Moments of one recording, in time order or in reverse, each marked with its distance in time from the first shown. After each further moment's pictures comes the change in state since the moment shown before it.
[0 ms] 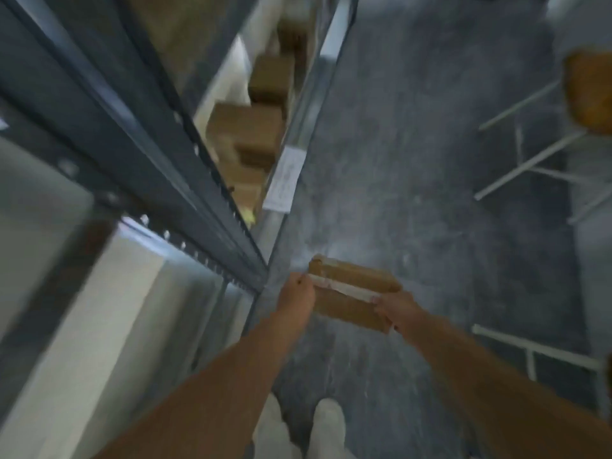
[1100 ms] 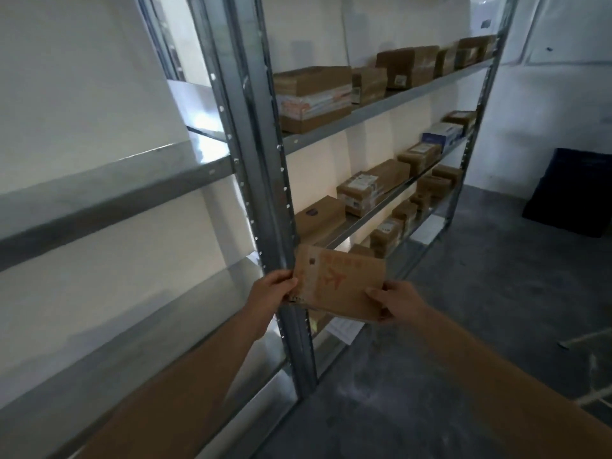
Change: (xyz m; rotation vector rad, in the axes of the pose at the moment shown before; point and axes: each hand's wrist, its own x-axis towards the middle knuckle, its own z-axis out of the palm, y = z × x) left_hand -0.355 0.127 -0.138 -0.580 0.397 0.531; right_hand -0.293 -0.116 -0.189 -0.064 -0.235 -0.854
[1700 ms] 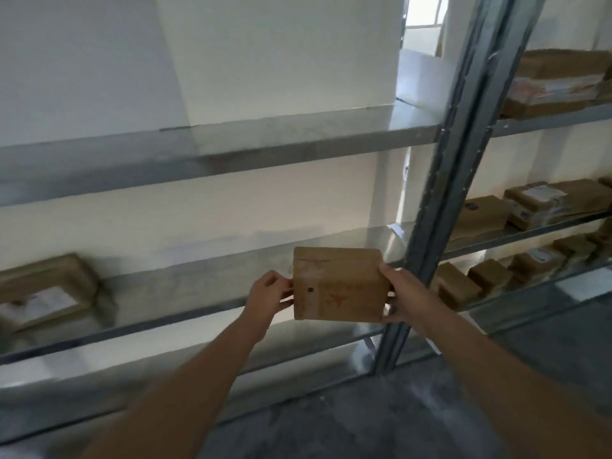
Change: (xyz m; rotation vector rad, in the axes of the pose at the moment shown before) left_hand -0.206 -0.070 -0.210 -0.308 0.567 -0.098; right_hand -0.105 -0.039 0.223 0.060 -0.467 0.027
